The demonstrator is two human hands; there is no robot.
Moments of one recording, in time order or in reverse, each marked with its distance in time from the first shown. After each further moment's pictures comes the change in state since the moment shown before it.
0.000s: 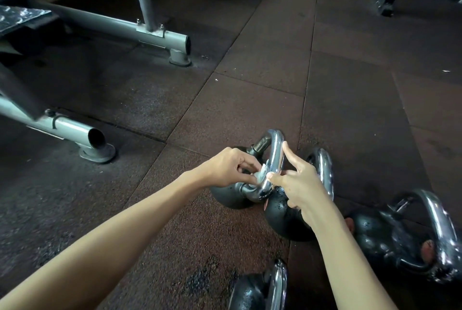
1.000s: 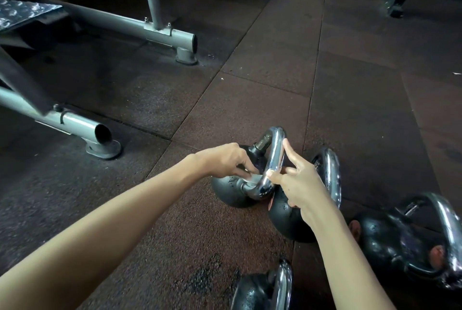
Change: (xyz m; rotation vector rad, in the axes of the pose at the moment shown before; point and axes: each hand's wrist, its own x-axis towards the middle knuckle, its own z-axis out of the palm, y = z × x) left_hand 0.011 -0.012 -0.021 0.353 -0.244 0.094; right_hand -0.008 -0.009 0.011 -0.074 0.029 -0.026
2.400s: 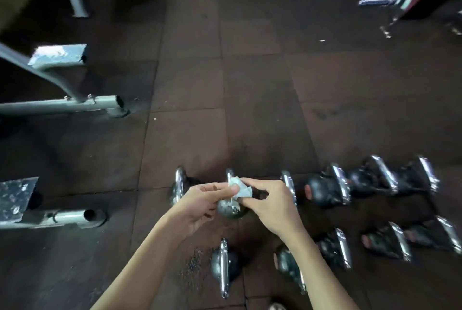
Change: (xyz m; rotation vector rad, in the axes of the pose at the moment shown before) left_hand -0.032 0.361 -0.207 -1.250 -0.049 -0.704; right_hand -0.200 -0.203 -0.232 0.061 0.124 -0.053
